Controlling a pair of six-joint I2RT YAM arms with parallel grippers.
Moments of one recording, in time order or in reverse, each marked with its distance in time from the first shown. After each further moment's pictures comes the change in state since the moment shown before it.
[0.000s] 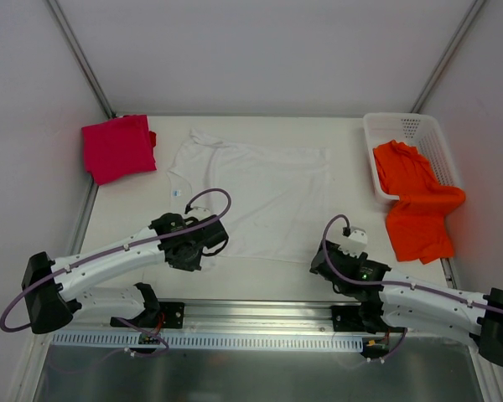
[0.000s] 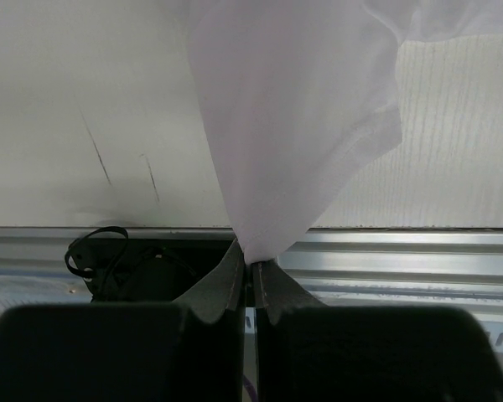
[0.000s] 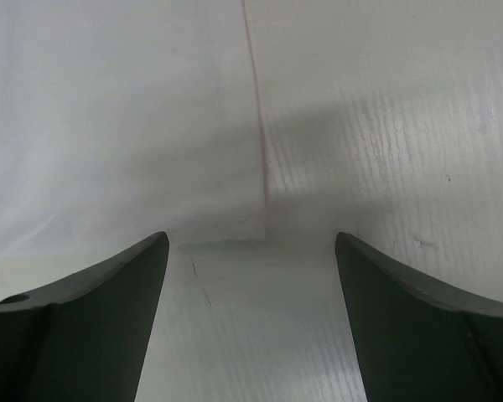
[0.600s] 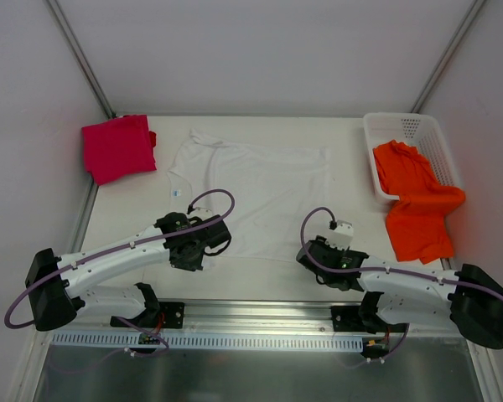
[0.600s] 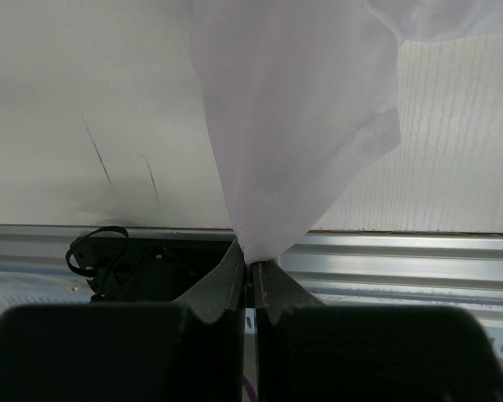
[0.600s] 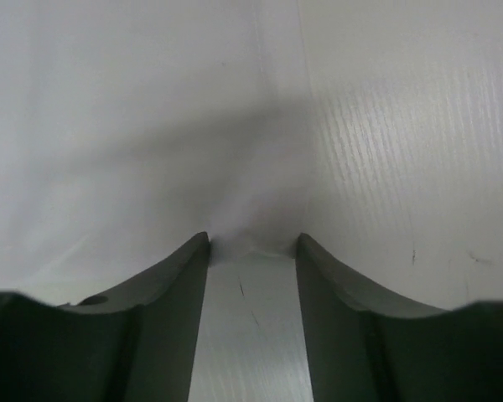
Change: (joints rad) left arm 0.000 0.039 0.000 0.010 0.000 0.000; right arm 0.000 0.281 0.103 0.111 0.011 -0.001
